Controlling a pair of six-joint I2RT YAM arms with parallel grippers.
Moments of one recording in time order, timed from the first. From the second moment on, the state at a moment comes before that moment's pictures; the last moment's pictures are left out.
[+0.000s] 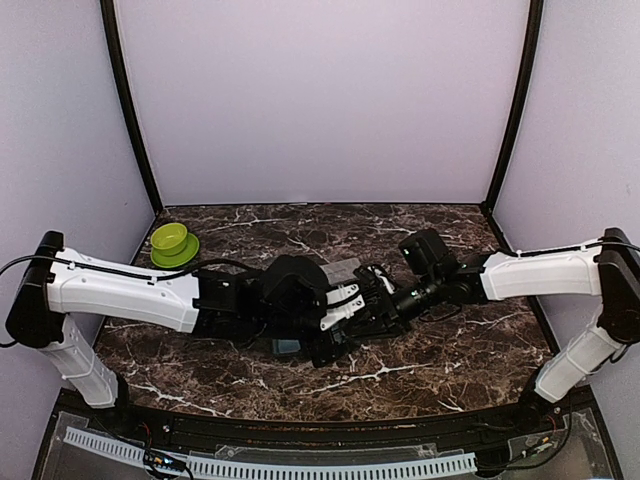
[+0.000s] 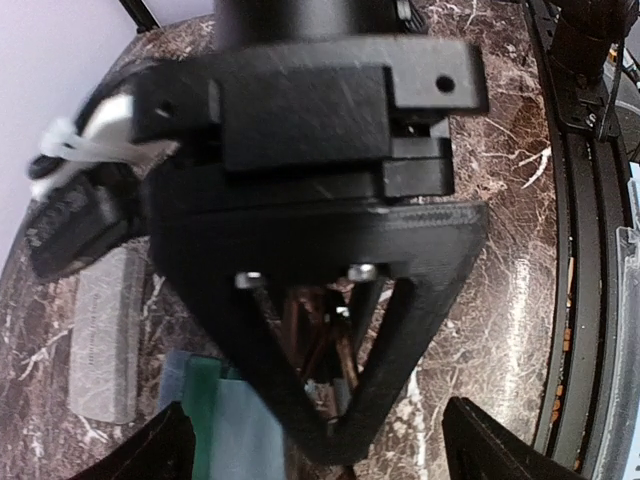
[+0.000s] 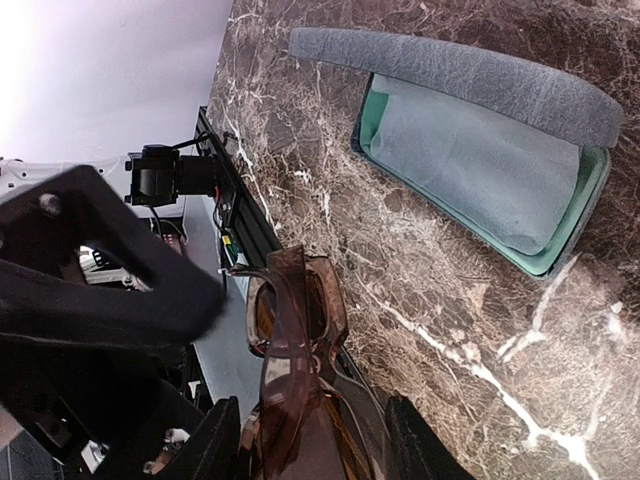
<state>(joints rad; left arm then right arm) -1.25 1.62 1.15 -0.22 -0.16 0.20 0.80 1.51 0.86 -0.17 -0.82 0.67</state>
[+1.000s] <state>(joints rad) -1.25 1.72 1.17 -0.31 -0.23 0.15 0.80 1.50 0.85 -0.15 -0.81 0.69</state>
